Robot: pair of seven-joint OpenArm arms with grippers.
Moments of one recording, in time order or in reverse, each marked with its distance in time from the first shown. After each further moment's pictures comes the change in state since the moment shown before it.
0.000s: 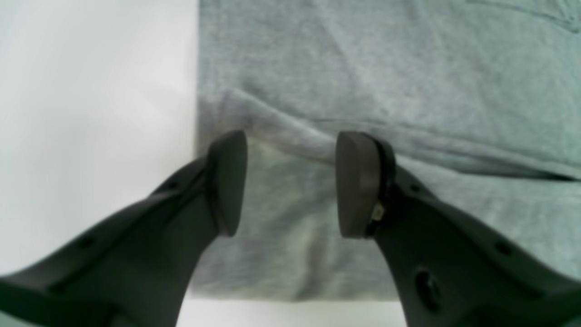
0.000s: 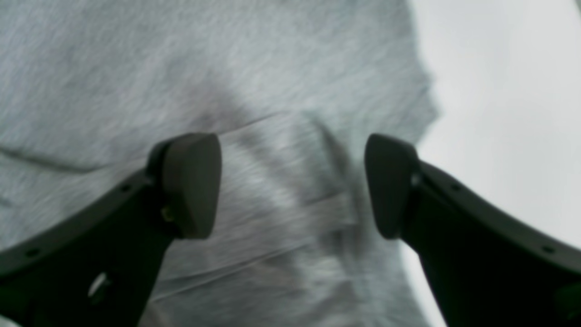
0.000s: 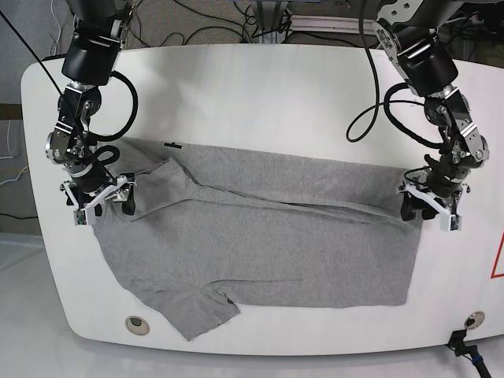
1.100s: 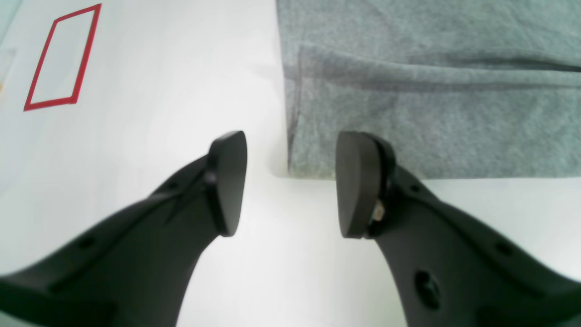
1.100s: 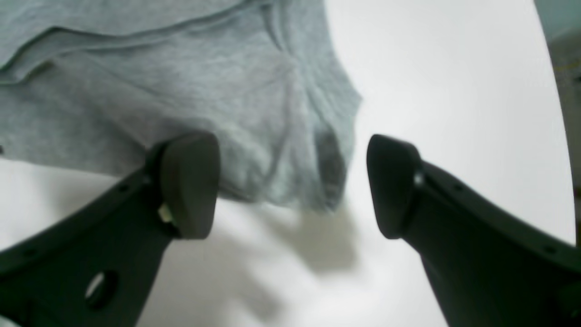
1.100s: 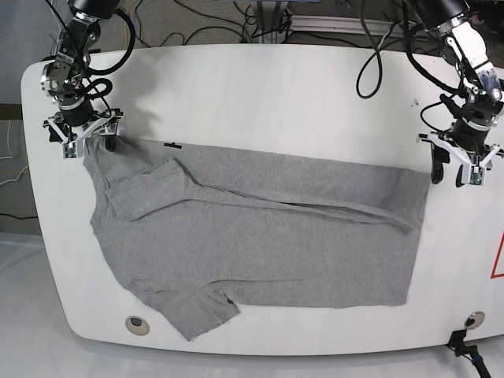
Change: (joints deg) left arm 22.0 -2.5 -2.0 27.2 -0.2 -0.3 -3.4; right arm -21.8 -3.5 11.1 16.7 -8.0 0.2 2.3
